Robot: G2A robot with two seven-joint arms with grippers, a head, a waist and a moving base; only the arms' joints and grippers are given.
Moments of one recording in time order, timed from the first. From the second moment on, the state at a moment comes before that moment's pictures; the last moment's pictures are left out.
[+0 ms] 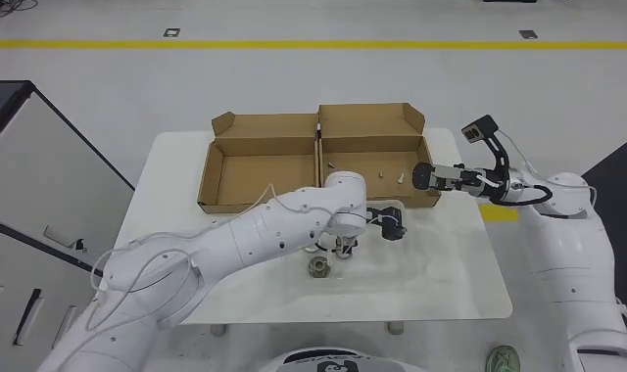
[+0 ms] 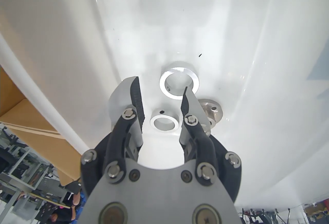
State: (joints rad) left arm 0.55 -1.49 -0.17 -1.28 0.74 -0.49 -1.34; right arm -1.25 -1.01 1.53 -1.37 0.51 -0.39 1.43
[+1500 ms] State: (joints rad) left arm 0.57 -1.49 -0.17 -1.23 0.73 -0.51 -1.31; right arm -1.25 -1.01 1.53 -1.37 0.51 -0.39 1.43
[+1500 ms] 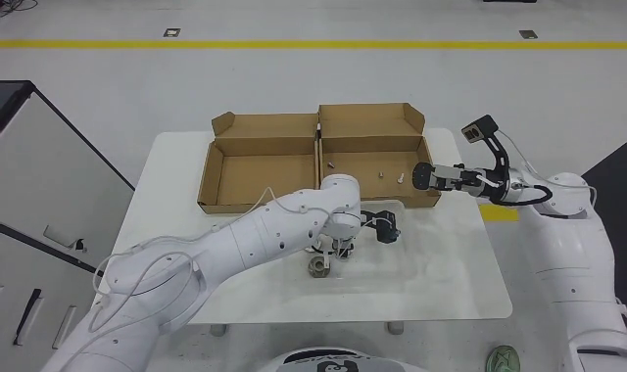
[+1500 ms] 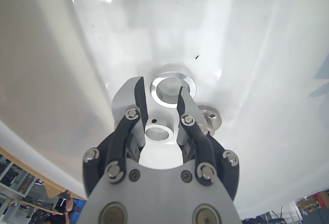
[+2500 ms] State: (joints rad) left arm 0.59 -1.52 -0.17 -1.15 0.74 -0.55 -1.27; right arm -1.25 -1.01 1.53 -1.37 0.51 -0.39 1.43
